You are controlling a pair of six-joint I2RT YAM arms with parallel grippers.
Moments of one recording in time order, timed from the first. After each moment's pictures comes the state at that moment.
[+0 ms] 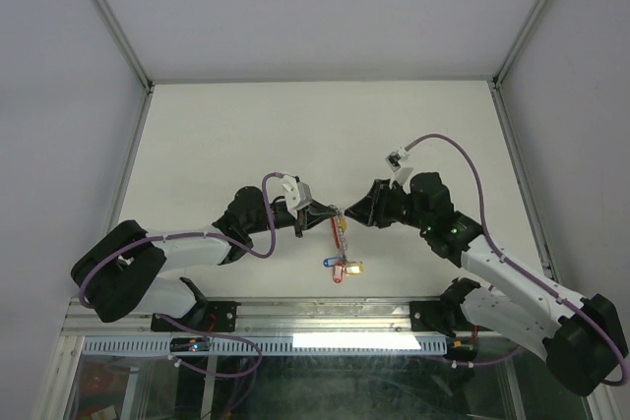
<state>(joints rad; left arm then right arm) -0.78 1.36 0.41 0.94 0.55 0.02 0.63 0.88 0.52 -0.06 -0.35 0.65</state>
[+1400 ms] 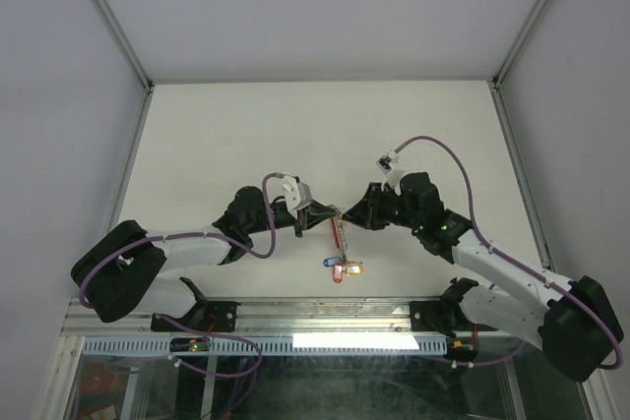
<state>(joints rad) -0.78 1.36 0.41 0.94 0.55 0.02 0.66 0.98 0.51 0.00 -0.36 0.70</state>
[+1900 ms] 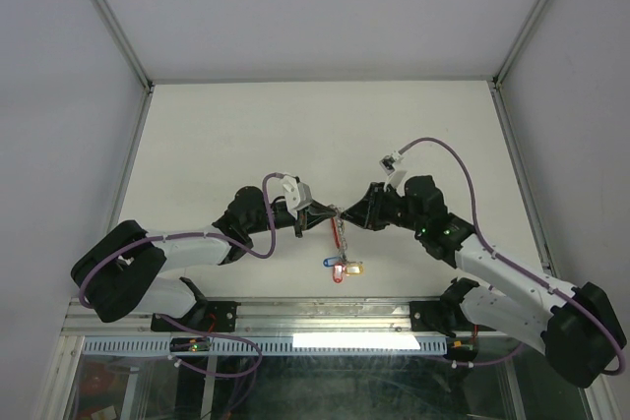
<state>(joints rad) -0.78 1.36 0.41 0.93 0.55 0.02 0.66 0.94 0.48 0.06 -0.36 0.71</state>
